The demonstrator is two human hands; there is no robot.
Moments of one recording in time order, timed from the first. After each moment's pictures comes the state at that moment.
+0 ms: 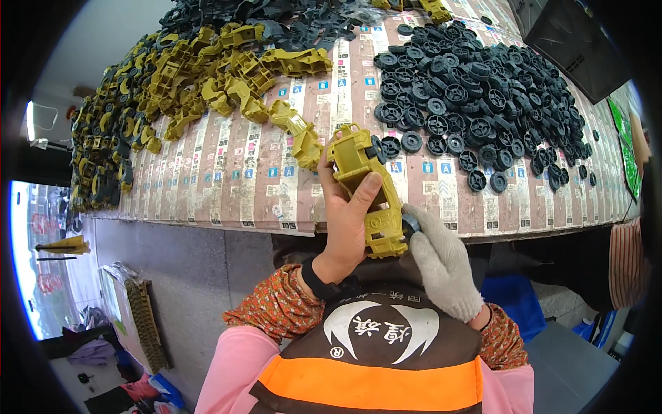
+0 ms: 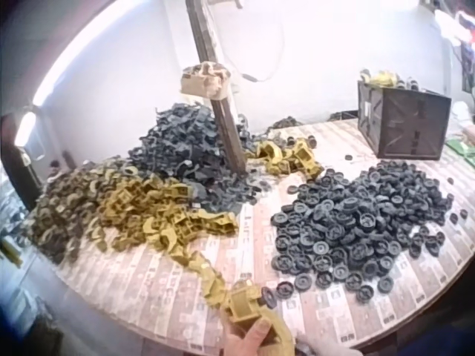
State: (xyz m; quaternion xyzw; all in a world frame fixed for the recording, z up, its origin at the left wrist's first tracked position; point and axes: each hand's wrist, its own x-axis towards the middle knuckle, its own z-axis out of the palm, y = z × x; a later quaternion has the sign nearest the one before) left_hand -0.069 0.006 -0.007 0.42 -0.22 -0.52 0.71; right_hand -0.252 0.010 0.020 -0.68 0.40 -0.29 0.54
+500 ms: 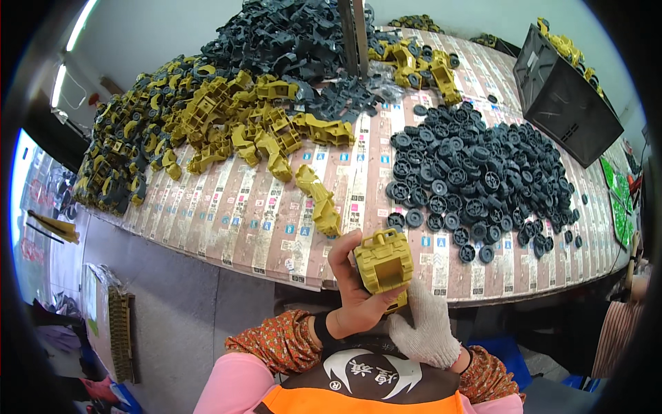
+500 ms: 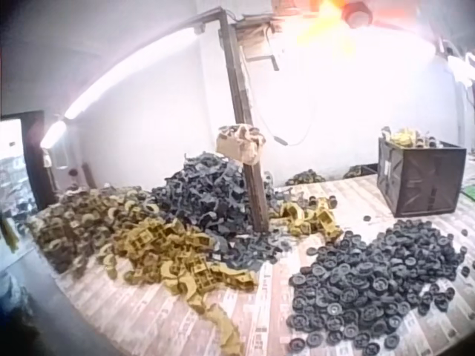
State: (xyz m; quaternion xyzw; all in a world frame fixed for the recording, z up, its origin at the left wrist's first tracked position) left_hand -0.080 0.017 -0.004 0.31 -0.47 -0.30 0.77; right_hand -0.238 0.004 0.032 -0.77 0.36 -0.25 0.46
